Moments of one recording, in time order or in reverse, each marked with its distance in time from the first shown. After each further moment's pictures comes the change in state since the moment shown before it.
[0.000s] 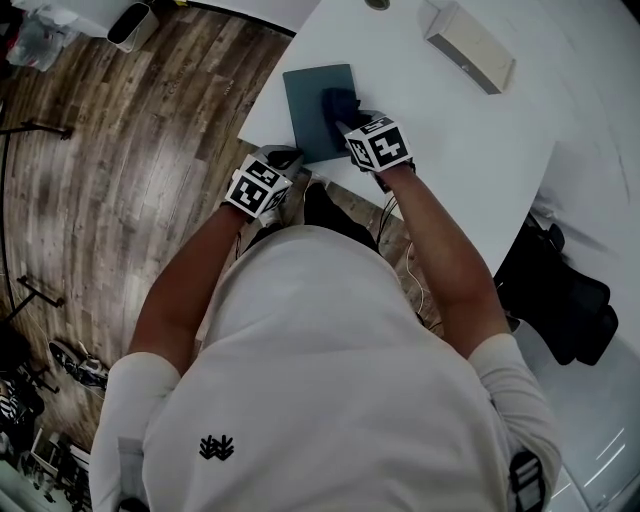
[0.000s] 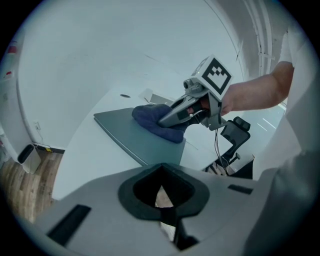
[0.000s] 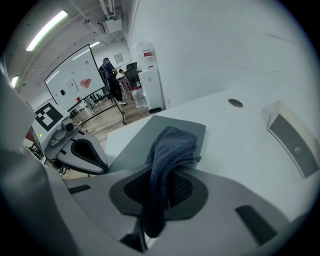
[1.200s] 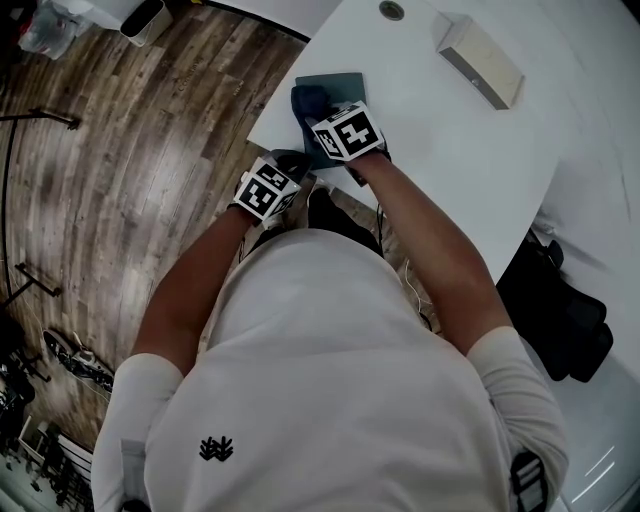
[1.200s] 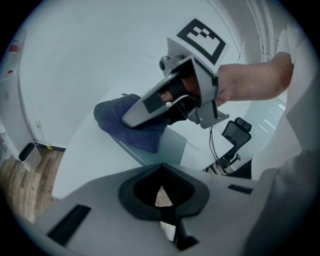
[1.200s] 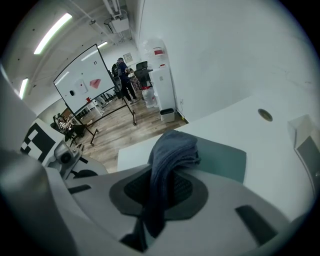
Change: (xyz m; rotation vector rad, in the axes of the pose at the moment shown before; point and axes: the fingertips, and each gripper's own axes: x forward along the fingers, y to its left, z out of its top) left arm 0.004 0.000 0.001 -0.017 0.011 0.011; right arm 0.037 0.051 0.060 -0.053 0.007 0.116
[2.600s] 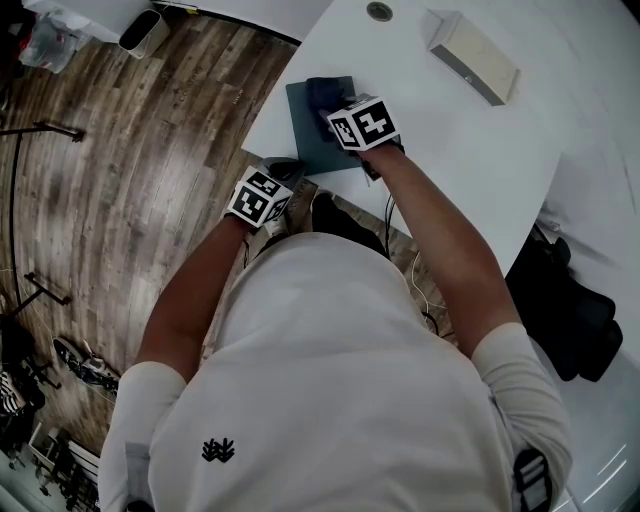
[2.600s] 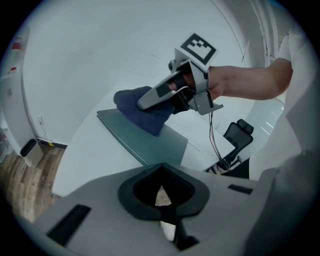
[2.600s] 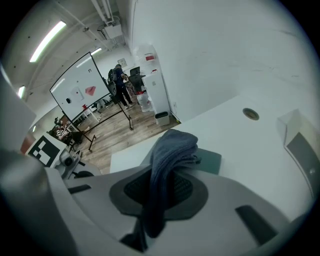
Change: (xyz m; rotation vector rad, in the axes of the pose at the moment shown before) left arm -0.003 0.003 -0.003 -0.034 0.005 0.012; right arm -0.030 -0.044 0.004 0.073 -0.029 -0.034
